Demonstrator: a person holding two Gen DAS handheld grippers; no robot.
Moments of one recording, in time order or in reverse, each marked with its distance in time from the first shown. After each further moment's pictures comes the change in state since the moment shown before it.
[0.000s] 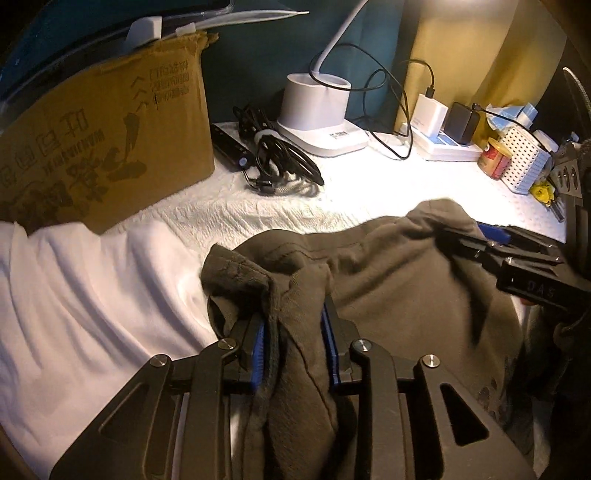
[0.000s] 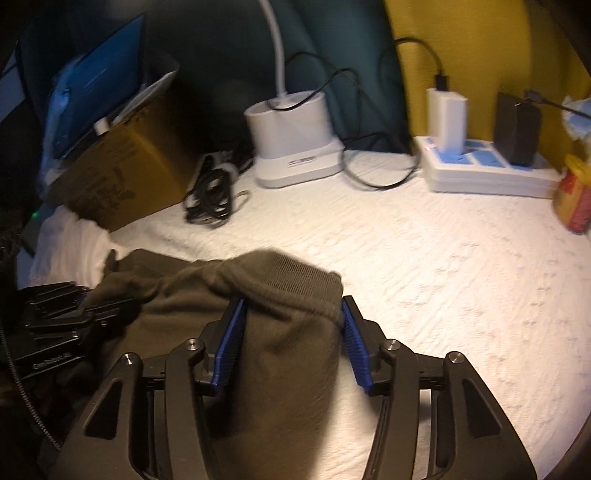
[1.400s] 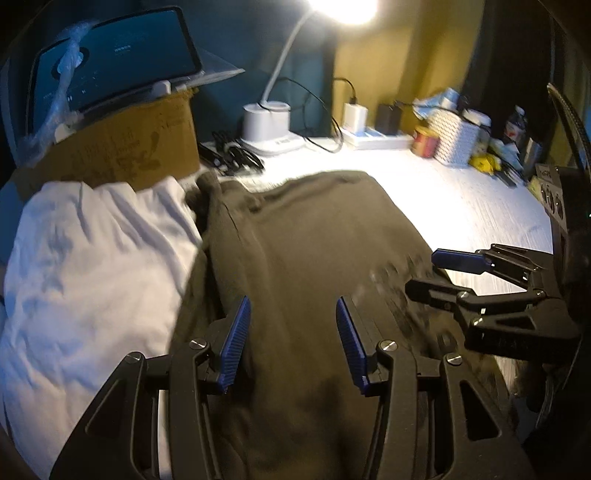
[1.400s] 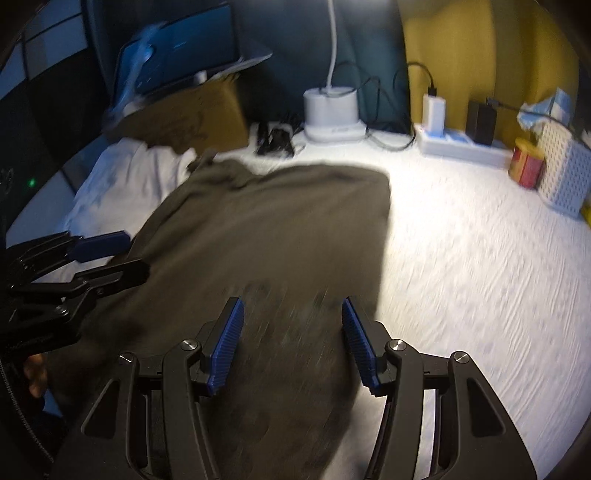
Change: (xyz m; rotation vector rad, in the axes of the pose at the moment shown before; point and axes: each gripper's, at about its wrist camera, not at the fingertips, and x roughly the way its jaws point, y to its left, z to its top) left arm -0.097 -0.049 -0.099 0.083 -0.099 -0.045; right arm -0.095 0.077 -0.113 -0.092 0.012 -0.013
